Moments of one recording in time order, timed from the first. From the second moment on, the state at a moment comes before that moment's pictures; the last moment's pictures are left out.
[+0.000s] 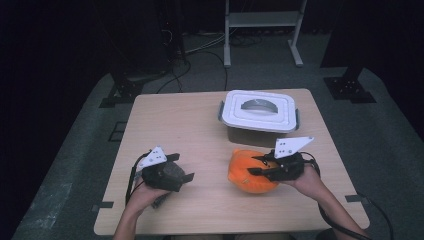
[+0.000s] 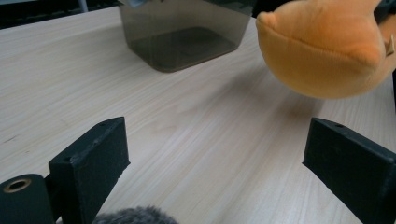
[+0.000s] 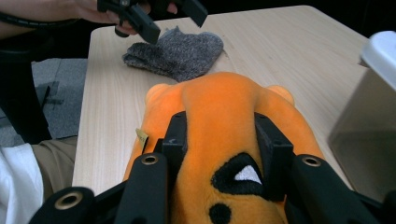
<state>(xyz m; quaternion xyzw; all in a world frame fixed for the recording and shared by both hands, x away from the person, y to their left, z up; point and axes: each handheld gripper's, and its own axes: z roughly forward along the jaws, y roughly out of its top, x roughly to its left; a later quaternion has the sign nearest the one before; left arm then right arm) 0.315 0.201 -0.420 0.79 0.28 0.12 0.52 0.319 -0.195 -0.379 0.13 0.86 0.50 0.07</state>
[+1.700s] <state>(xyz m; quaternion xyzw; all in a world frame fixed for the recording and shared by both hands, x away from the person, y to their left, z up) 0.329 0.234 -0.464 0.86 0.27 0.12 0.41 0.311 -0.182 -0.418 0.12 0.85 0.51 0.04</state>
